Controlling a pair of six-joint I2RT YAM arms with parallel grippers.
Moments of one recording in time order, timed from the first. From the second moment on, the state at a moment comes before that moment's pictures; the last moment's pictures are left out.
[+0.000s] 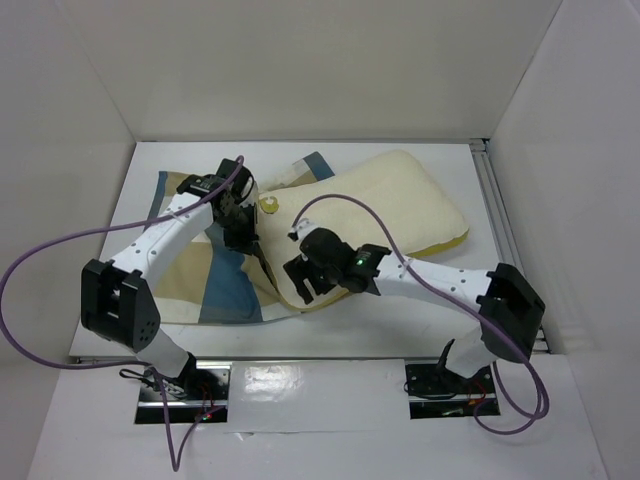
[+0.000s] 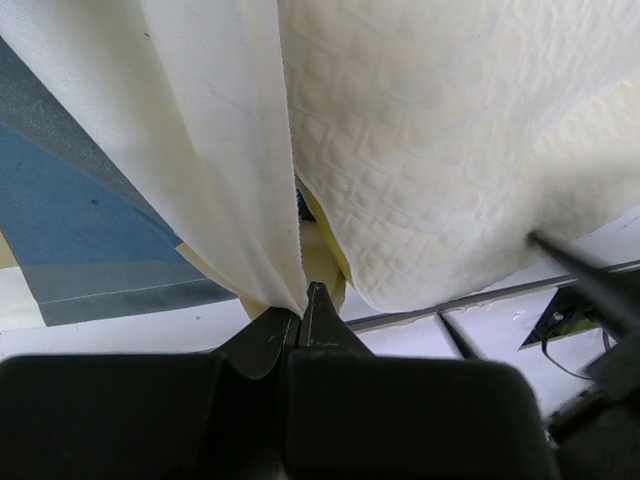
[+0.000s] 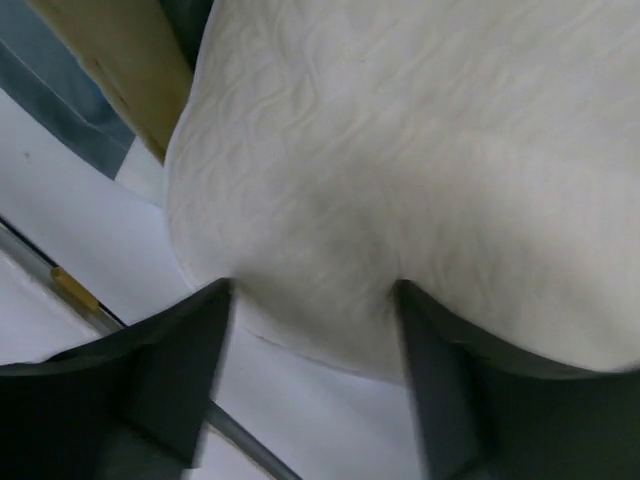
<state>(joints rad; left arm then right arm) -0.34 1.57 1.38 -1.06 0.20 -0.48 1.00 1.50 1.07 -0.43 0.13 0.30</state>
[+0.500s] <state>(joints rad) -0.33 1.57 1.38 -1.05 0.21 -0.47 1.02 1.60 1.20 -0.39 0.30 0.29</state>
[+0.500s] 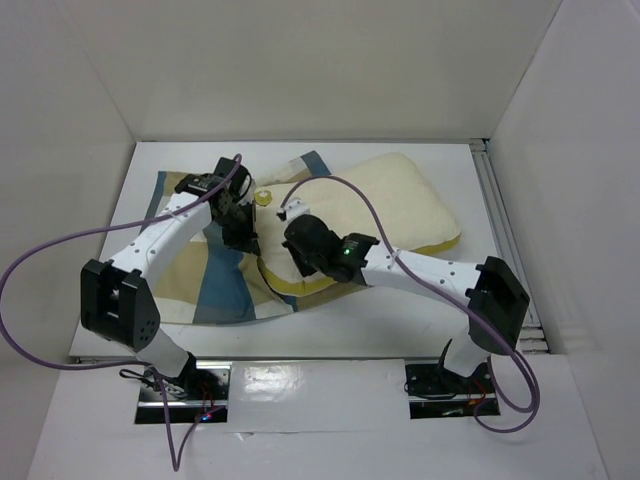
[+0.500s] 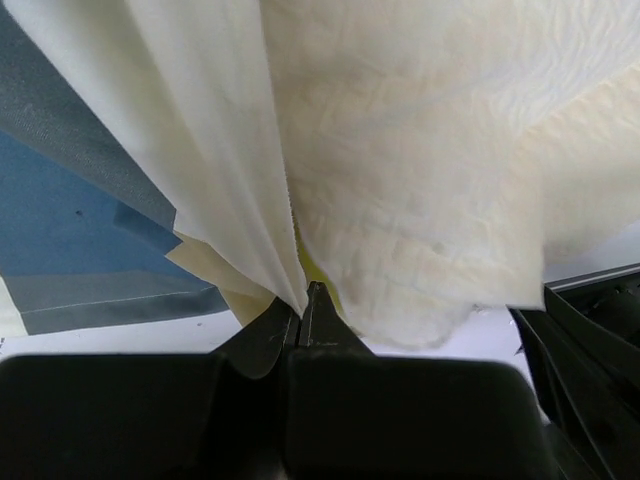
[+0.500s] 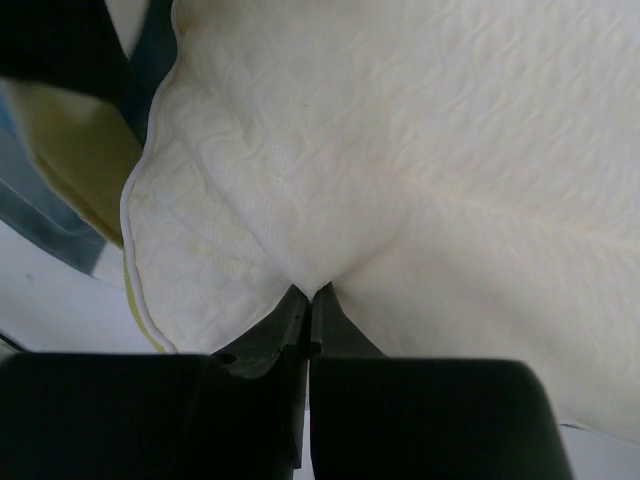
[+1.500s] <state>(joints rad) -0.29 1.57 1.43 -1.10 0.26 -0.43 0.95 1.81 1.22 0.01 0.17 0.63</state>
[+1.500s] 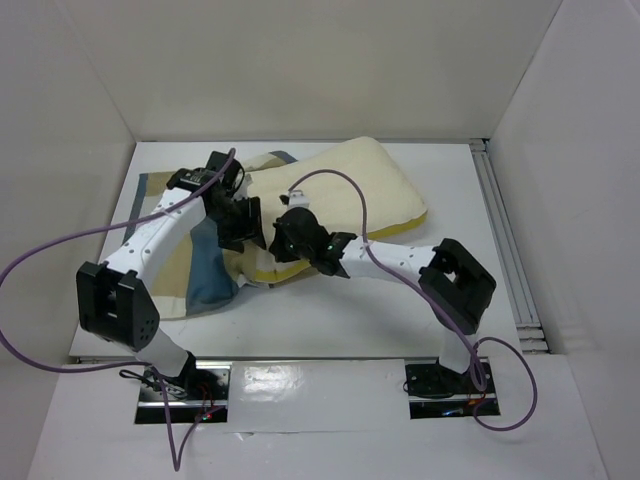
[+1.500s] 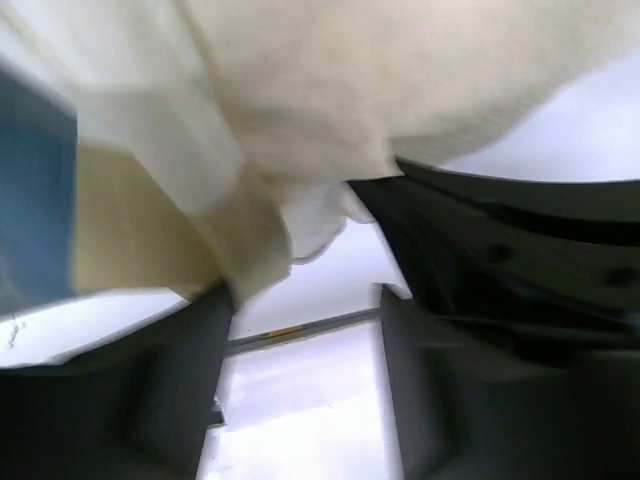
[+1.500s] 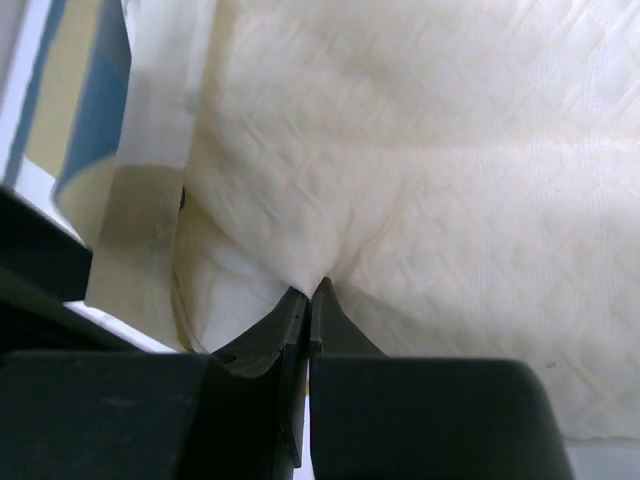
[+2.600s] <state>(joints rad) -0.41 1.23 0.79 -0.55 -0.19 -0.82 0.87 1.89 1.30 0.08 0.04 0.67</state>
